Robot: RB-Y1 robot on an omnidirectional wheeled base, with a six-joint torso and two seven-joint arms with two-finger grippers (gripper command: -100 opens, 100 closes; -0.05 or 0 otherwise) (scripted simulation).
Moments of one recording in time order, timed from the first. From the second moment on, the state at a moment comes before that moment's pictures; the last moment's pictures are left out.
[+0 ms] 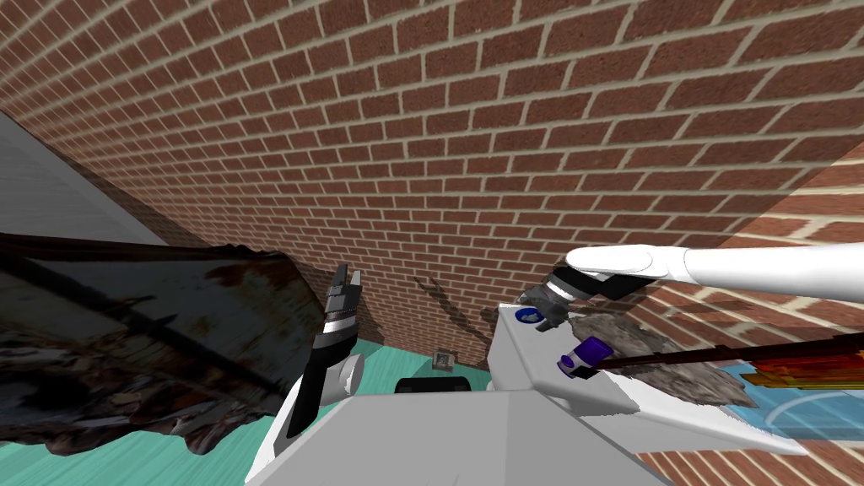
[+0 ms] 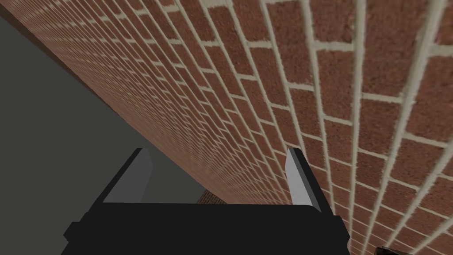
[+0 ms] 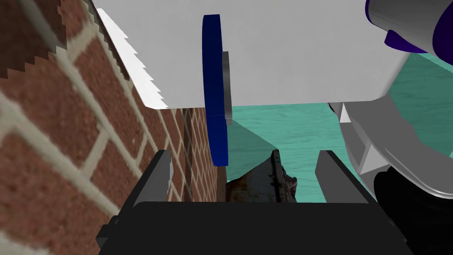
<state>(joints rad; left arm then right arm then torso) 0.48 -0.05 0.04 -2.22 -0.02 -0.51 -0.09 0.81 -2.14 -0.36 -1.79 0.76 -0.94 -0.15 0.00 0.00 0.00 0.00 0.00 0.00</state>
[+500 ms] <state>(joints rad) 0.48 -0.05 0.04 -2.22 -0.02 -0.51 -0.09 0.84 -2.14 -0.34 -1.79 0.78 -0.91 -0.15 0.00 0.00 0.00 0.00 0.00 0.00</state>
